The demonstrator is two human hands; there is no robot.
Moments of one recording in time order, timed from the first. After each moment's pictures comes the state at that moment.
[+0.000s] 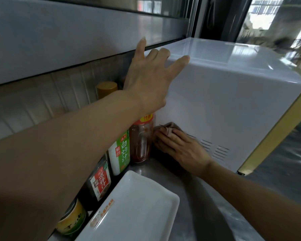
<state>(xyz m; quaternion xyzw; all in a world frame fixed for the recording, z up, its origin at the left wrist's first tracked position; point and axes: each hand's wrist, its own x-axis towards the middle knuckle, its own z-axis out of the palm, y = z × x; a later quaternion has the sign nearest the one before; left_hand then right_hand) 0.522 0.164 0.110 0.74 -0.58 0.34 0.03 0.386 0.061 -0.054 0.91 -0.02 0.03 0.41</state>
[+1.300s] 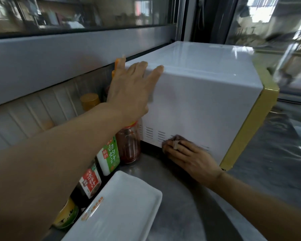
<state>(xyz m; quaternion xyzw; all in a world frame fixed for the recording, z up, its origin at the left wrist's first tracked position) 0.507 0.168 0.115 0.76 -0.57 0.32 0.01 0.323 0.049 -0.051 0.93 -0.03 -0.03 0.37</state>
